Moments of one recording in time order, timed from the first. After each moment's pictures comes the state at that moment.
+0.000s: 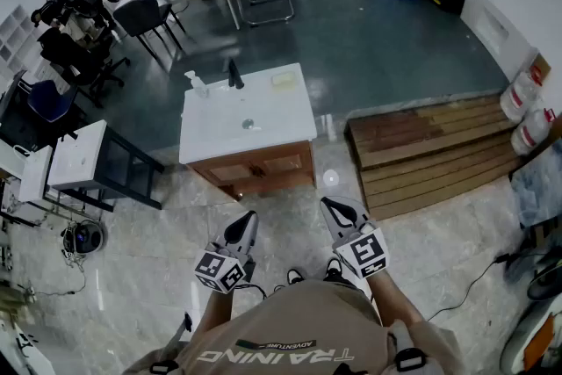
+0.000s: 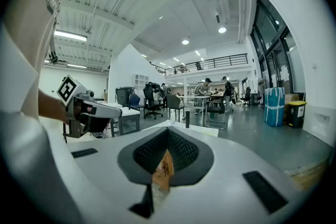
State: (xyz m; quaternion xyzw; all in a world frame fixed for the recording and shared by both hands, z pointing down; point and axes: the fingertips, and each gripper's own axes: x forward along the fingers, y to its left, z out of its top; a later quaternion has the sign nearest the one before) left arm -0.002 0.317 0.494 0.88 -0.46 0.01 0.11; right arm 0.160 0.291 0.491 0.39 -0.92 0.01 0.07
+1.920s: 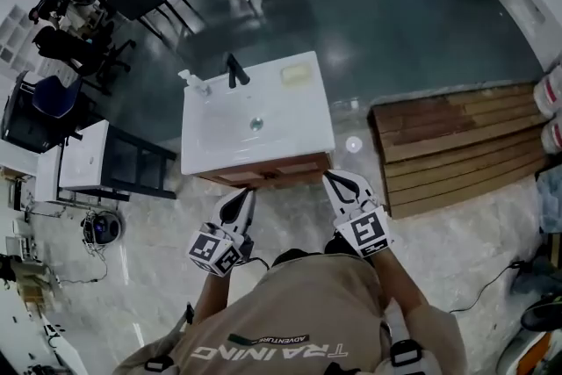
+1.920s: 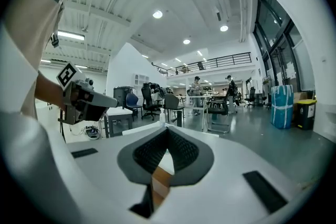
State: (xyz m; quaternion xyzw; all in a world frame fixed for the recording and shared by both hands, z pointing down) left arm -0.016 0.160 0.512 0.87 -0.48 0.05 0.12; right arm 0.145 0.119 0.537 0.37 -0.93 0.02 0.07
